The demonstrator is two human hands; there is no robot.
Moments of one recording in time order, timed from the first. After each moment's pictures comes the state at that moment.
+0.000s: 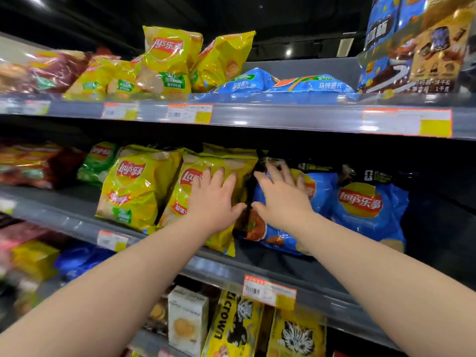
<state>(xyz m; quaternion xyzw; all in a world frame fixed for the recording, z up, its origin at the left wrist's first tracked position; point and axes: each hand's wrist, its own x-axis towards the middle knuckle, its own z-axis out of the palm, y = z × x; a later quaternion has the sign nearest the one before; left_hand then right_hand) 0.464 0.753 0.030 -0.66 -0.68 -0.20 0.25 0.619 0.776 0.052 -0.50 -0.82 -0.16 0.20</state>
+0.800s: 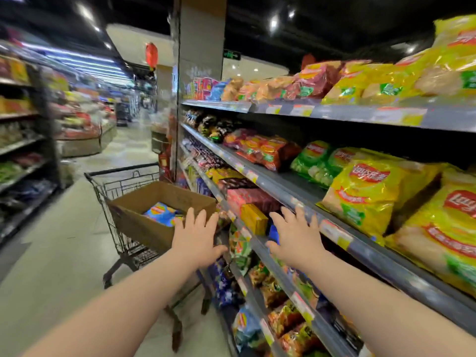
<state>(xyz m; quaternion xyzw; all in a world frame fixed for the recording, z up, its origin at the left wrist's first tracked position) 0.169 0.439 -0.079 -0.31 -0.95 -0.03 0.09 0.292 0.611 -0.038 -0.19 -0.97 -0.08 0.08</state>
